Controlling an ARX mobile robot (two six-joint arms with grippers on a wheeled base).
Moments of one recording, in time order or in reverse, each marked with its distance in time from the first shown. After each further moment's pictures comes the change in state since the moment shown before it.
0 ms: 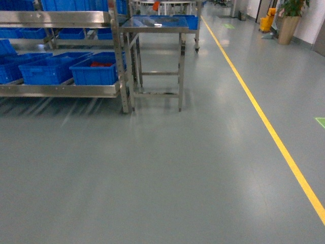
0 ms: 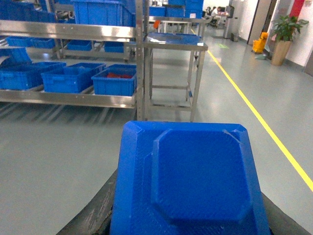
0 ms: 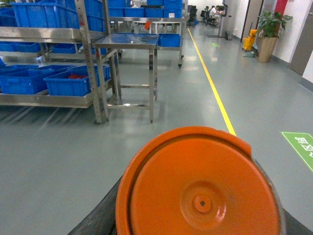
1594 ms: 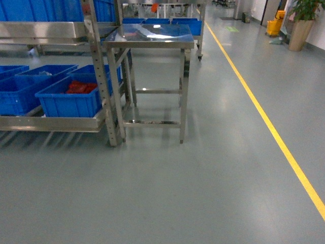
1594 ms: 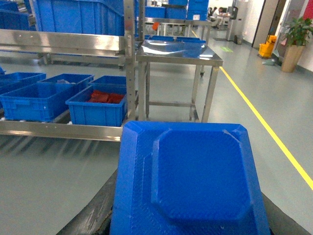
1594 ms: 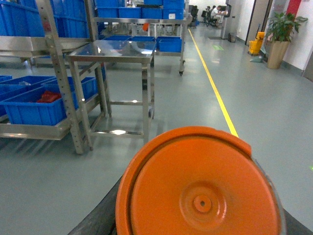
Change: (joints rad) left arm 0.000 0.000 0.000 0.003 0.000 0.000; right arm 0.000 0.000 0.000 -0.001 0.000 0.000
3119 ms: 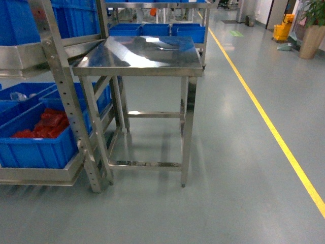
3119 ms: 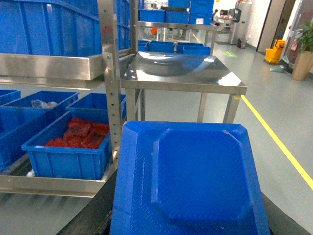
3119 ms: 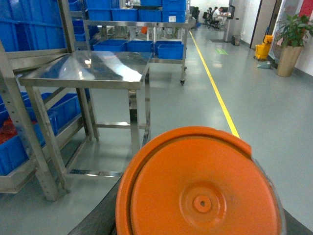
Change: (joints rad) left arm 0.000 0.000 0.000 0.003 0.002 0.000; right arm 0.000 0.000 0.000 0.001 0.000 0.000
